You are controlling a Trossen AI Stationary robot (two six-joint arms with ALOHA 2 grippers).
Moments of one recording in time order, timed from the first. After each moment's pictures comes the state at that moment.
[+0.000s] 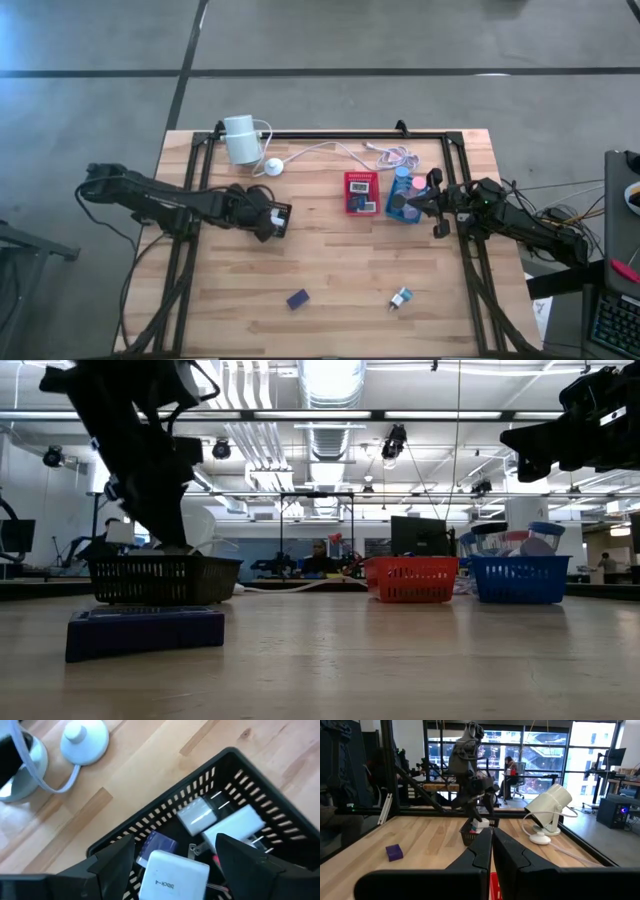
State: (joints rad) left arm -0.10 1.29 0.70 -0.69 -0.49 -0.73; right arm -0.40 0.03 0.01 0.13 -0.41 0.04
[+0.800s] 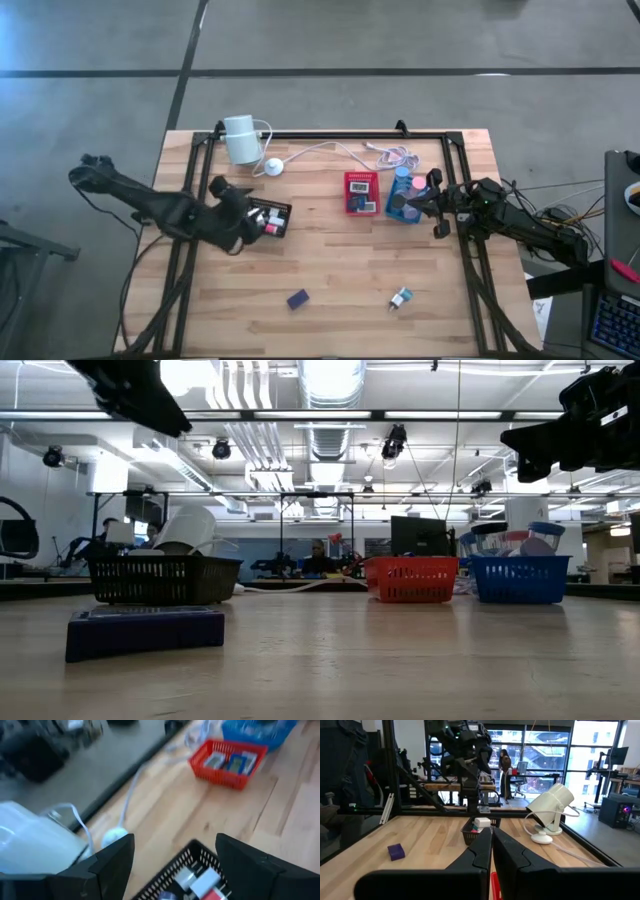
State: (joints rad) left arm -0.39 1.08 0.88 -0.84 -0.89 -0.64; right arm -0.40 0.03 0.01 0.13 -0.42 0.05
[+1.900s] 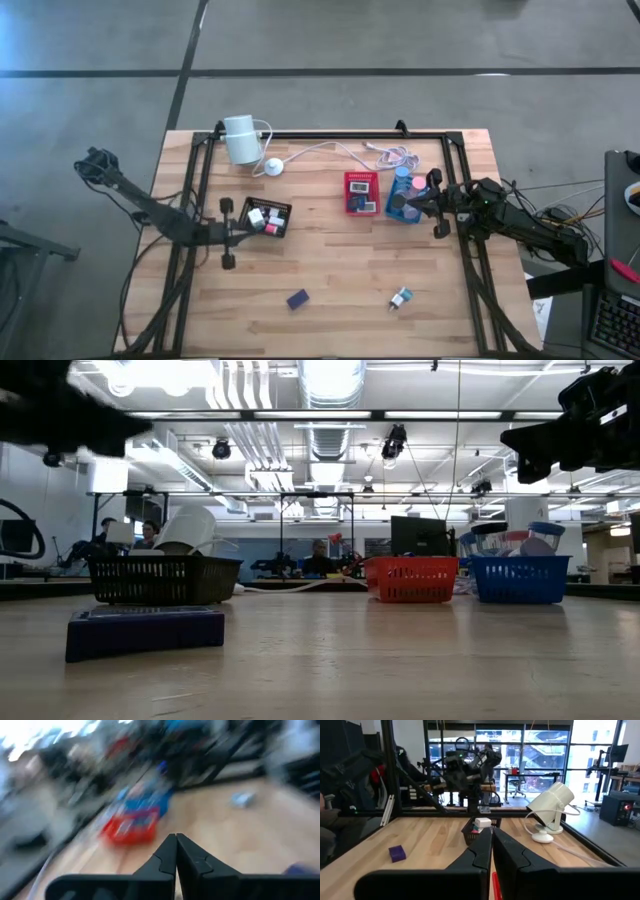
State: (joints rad) left arm -0.60 0.63 0.08 0.43 -0.72 0.15; right arm -0.40 0.04 0.01 0.13 -0.42 0.06
